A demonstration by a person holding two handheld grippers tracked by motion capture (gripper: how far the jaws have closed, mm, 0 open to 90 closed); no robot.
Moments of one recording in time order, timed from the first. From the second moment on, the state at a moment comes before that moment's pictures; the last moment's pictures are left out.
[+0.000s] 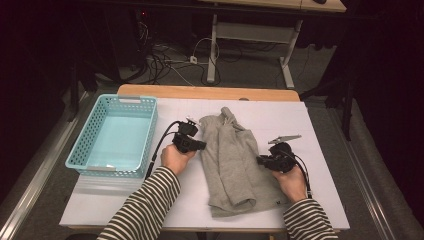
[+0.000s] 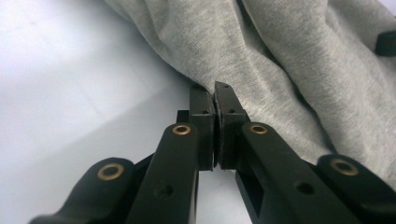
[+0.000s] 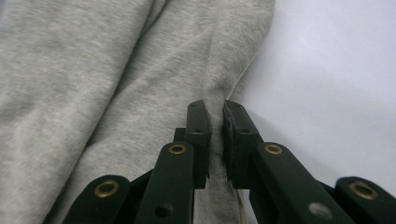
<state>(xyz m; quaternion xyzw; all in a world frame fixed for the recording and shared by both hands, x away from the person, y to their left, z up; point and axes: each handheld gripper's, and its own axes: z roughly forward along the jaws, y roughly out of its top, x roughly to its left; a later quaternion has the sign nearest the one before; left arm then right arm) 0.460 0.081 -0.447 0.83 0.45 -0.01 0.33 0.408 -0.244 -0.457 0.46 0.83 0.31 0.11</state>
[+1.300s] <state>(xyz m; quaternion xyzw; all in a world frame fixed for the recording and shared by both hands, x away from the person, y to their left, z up) 0.452 0.112 -0.428 0.82 0.48 0.04 0.31 0.400 -0.196 -0.459 0.44 0.84 0.32 0.09</state>
